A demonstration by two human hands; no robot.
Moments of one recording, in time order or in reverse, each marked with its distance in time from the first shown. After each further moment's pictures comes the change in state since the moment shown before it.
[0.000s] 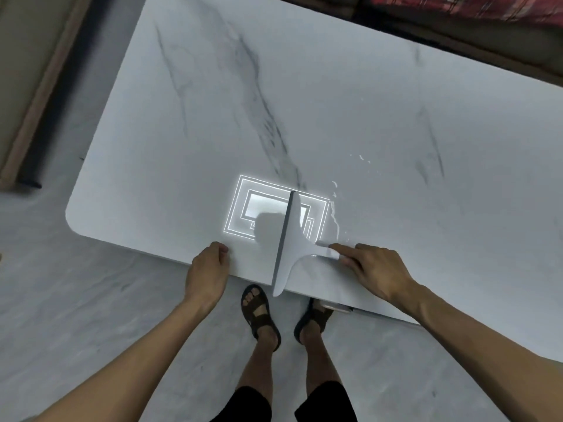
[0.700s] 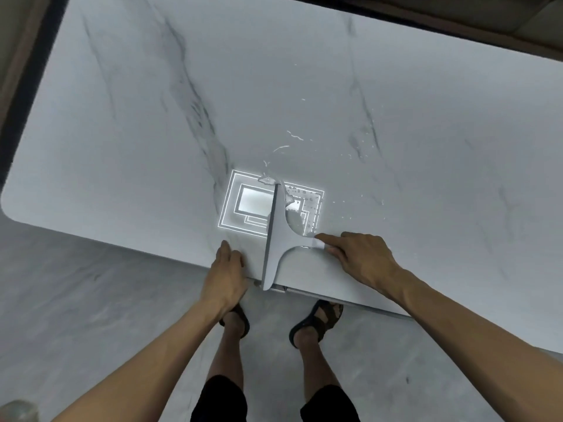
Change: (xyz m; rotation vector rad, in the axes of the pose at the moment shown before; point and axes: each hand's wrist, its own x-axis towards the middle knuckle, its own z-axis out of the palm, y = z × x) left_hand -0.073 0.097 0.155 0.372 -0.230 0.194; right_hand -0.065 0.137 0.012 -0.033 0.000 -0.051
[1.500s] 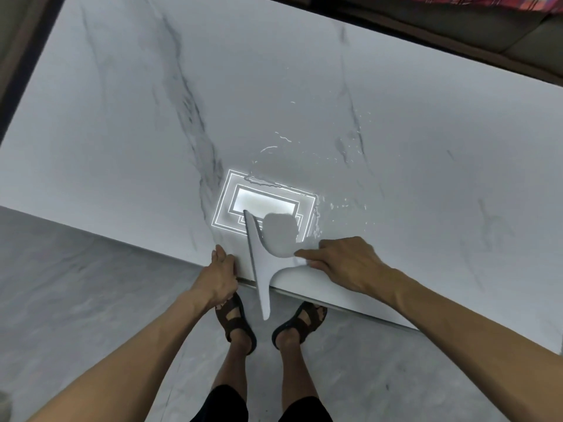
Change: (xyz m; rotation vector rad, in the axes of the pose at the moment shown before) left_hand -0.004 0.034 0.002 0.008 -0.250 -0.064; right_hand -0.015 0.016 -0.018 -0.087 -0.095 -0.276
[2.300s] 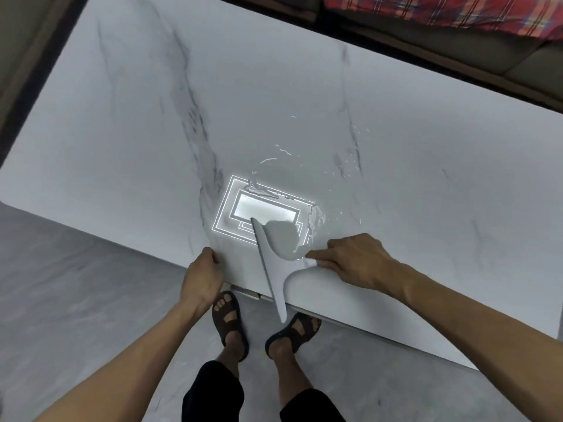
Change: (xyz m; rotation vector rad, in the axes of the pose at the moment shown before) left_hand -0.017 0.006 -0.015 -0.367 0.413 -0.225; right_hand -0.008 0.035 -0.035 -0.086 -0.025 -0.088
